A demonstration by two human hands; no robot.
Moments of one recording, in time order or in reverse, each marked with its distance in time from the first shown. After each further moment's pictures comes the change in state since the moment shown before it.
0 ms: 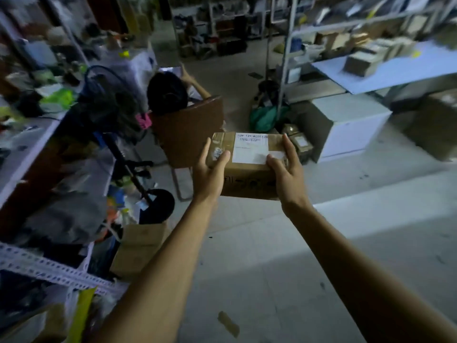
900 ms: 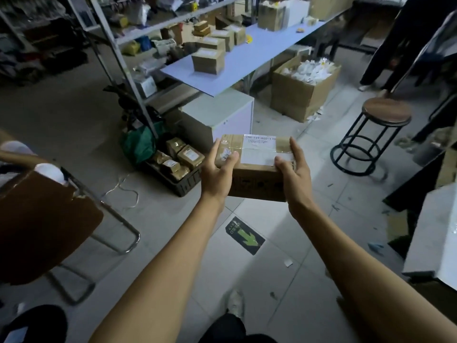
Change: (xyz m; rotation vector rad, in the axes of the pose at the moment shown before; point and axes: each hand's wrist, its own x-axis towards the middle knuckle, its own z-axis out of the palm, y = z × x) left_hand 0.142 -0.067 0.456 -0.011 -0.681 -0.101; right_hand 0.236 0.032 -0.319 -0.092 0.659 0.050
